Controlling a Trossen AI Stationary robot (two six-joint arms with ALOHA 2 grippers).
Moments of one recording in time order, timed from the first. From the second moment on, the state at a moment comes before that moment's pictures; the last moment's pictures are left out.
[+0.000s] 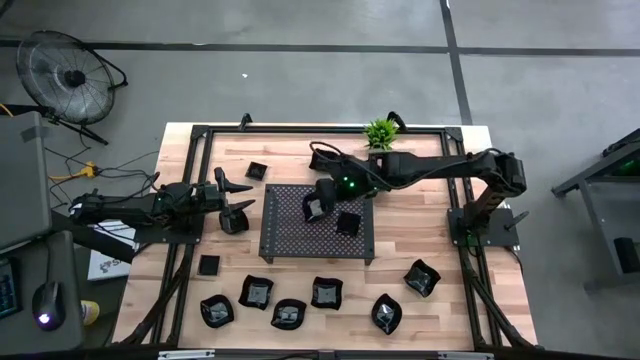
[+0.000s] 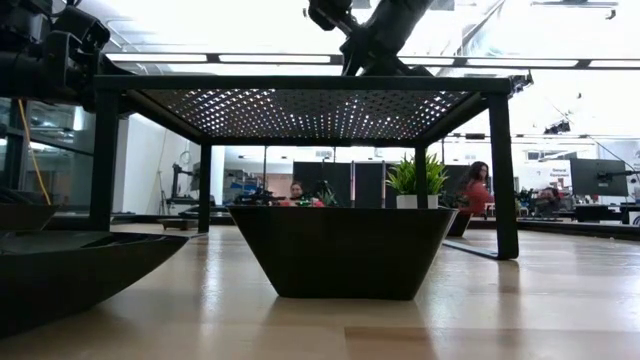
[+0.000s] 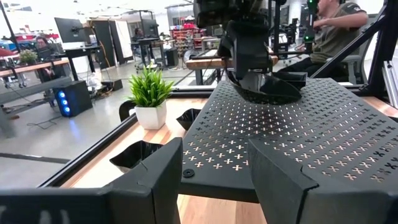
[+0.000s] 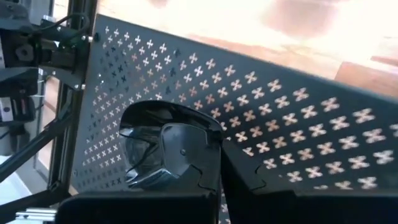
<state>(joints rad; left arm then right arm) -0.01 0.04 0.01 0.05 -0.24 0.08 -0.08 1.70 1.44 -0.66 0.01 1.24</state>
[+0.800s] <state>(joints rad) -0.01 0.04 0.01 0.05 -0.24 0.08 -0.06 1.72 1.44 -0.63 -0.01 1.26</state>
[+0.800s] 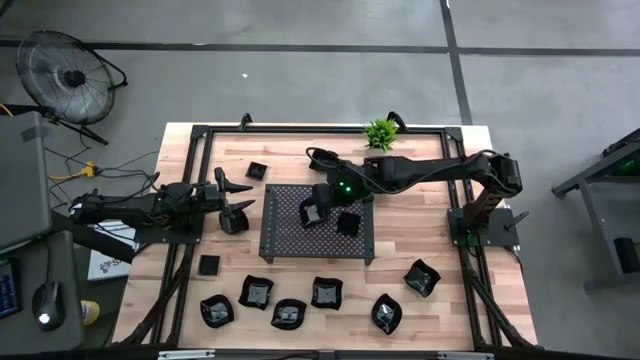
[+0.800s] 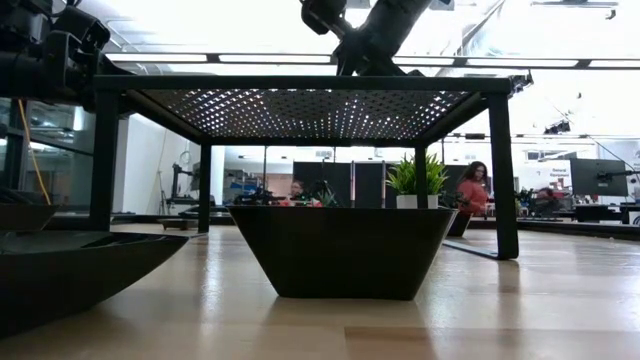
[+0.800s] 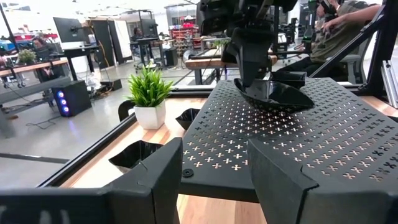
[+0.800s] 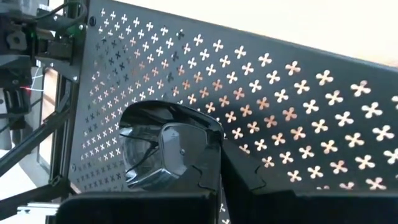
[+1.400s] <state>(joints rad) -0.01 0.04 0.01 0.05 -0.24 0.08 -0.06 1.72 1.44 -0.63 0.00 1.23</state>
